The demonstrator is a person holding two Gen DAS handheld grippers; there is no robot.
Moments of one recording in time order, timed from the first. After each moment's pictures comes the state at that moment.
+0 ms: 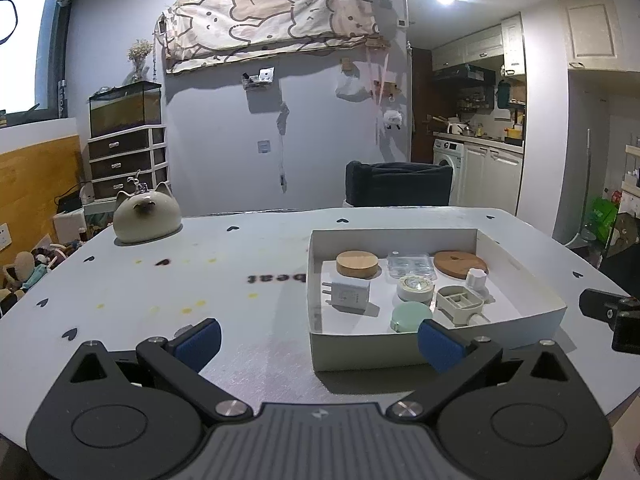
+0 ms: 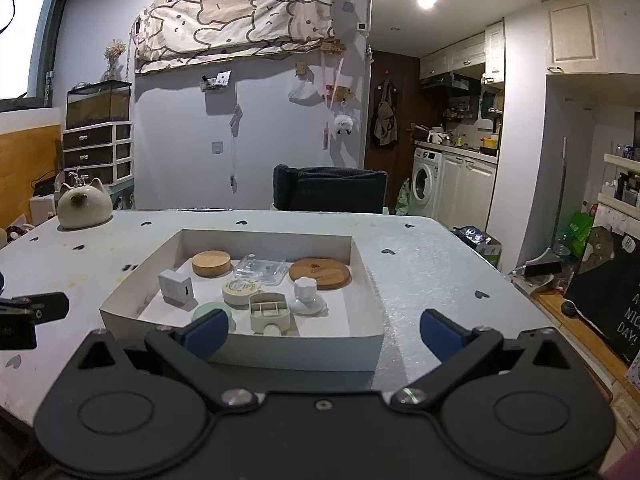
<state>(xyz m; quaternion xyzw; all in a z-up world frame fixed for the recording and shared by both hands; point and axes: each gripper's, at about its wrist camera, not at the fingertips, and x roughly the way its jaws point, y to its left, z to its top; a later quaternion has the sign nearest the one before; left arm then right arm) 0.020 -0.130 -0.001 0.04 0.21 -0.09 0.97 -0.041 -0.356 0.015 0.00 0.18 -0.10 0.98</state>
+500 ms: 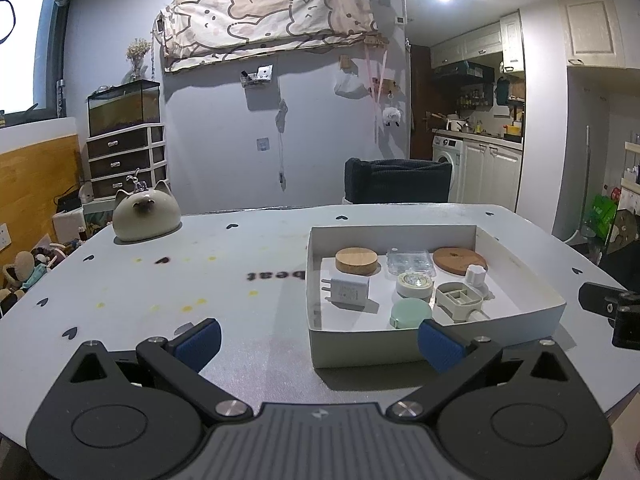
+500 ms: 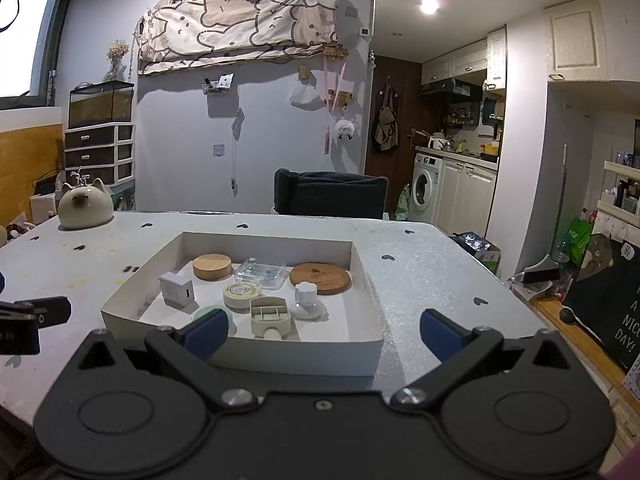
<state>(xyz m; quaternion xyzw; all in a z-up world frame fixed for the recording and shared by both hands) 0.019 -0.129 -0.004 0.04 0.21 -0.09 0.97 -0.043 -0.353 0.017 -0.01 0.18 -0.10 0.98</state>
